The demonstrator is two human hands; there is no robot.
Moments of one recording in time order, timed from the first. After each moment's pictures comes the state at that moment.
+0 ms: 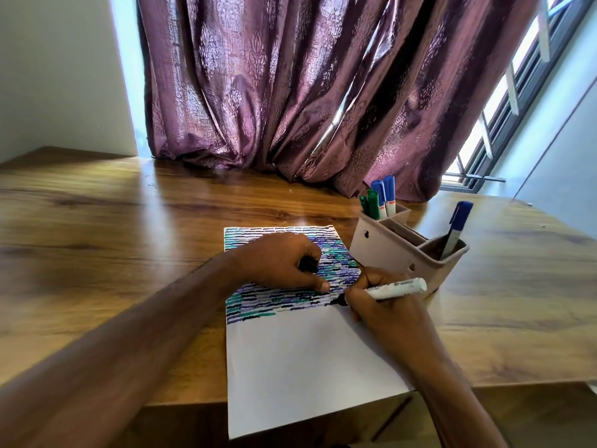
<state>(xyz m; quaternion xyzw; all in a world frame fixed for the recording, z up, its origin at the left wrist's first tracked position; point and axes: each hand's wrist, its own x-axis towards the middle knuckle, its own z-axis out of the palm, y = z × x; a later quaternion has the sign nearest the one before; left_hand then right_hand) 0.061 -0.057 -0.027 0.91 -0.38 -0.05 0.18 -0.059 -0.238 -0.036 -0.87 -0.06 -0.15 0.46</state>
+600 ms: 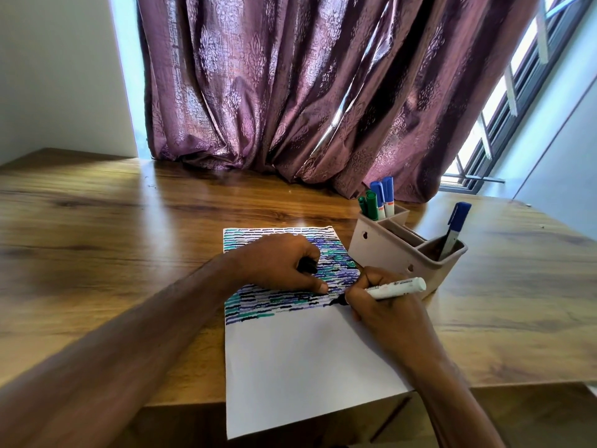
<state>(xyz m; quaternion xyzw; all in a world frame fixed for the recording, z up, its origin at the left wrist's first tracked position) 0.059 -0.058 -0.025 0.91 -0.37 -0.05 0.17 -0.056 -0.241 -0.037 -0.87 -0.08 -0.16 0.47</state>
